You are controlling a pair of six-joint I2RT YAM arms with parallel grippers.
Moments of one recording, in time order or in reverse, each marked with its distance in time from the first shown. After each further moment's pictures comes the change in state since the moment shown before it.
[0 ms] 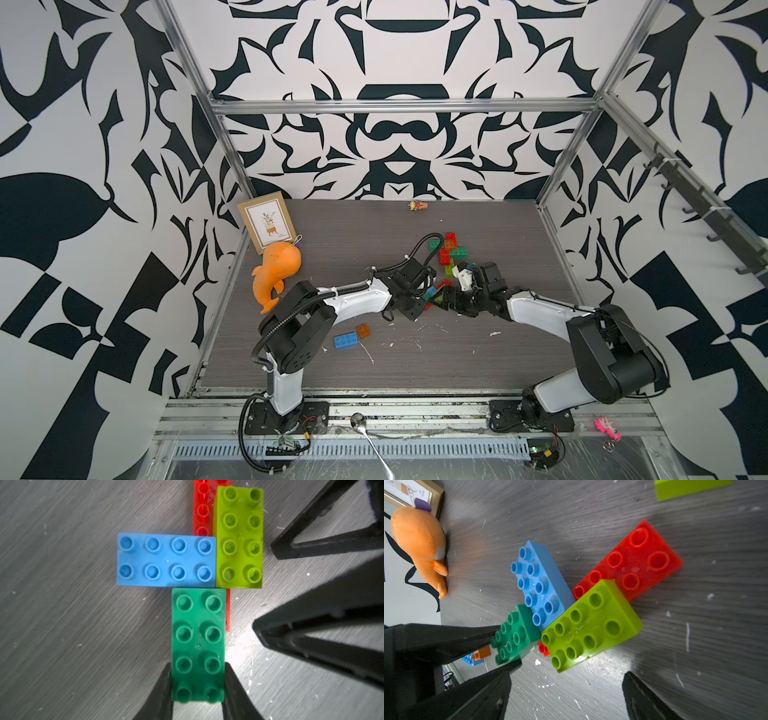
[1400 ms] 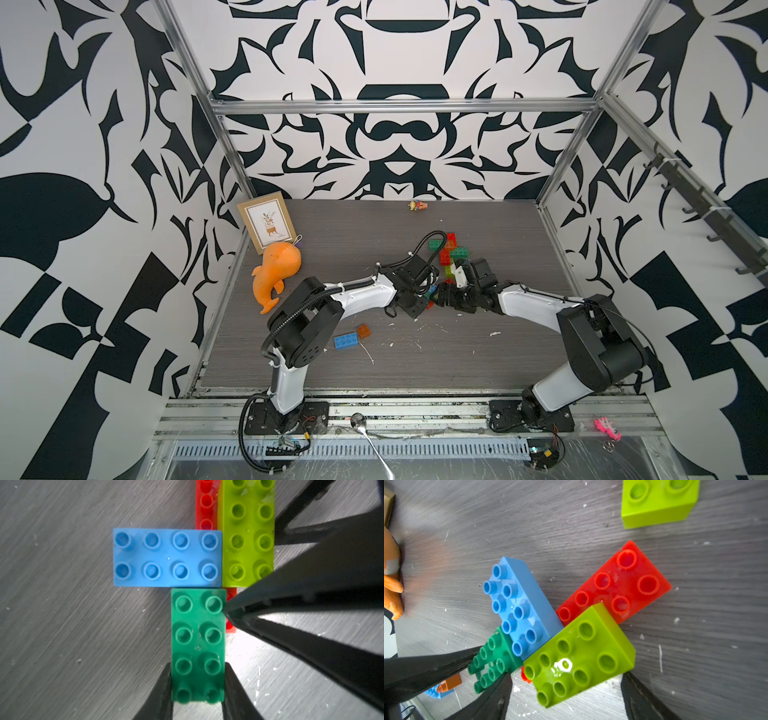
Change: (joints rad) left arm 0.003 0.058 0.071 -0.047 0.007 0.035; right arm 0.040 0.075 0.081 -0.055 0.183 0.019
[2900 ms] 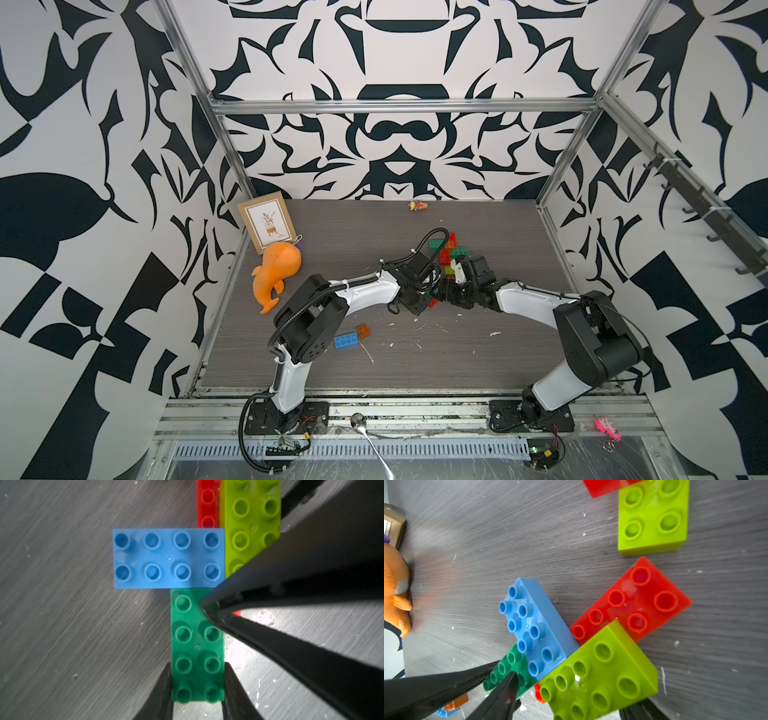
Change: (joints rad) left arm 0.005 0.049 0.068 -0.029 0.018 0.002; right arm -0.003 0.032 0.019 0.049 0.029 0.045
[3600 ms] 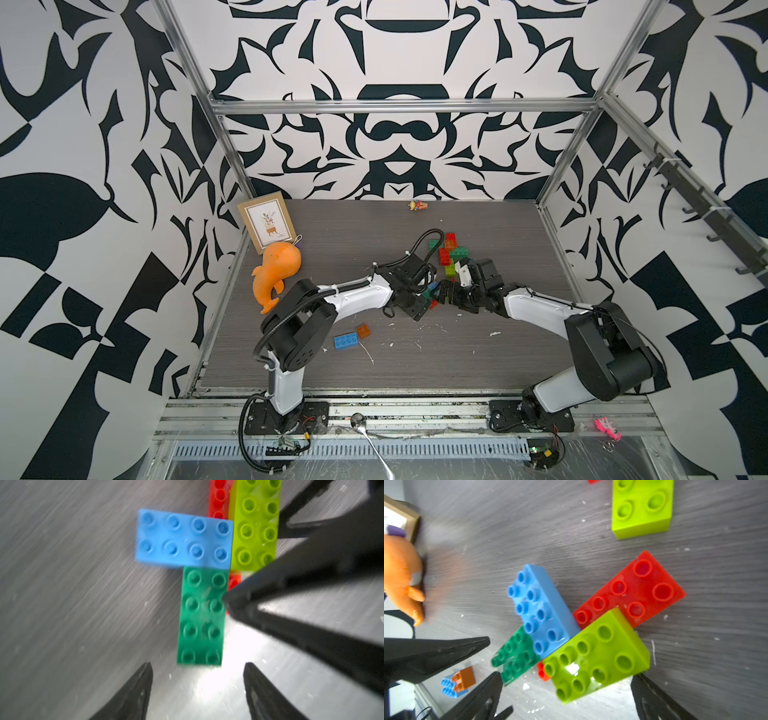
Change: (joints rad) left arm 0.004 -0.152 -0.146 0.049 -0.002 -0.060; right arm -0.015 -0.108 -0.059 -0.014 -0.074 -0.014
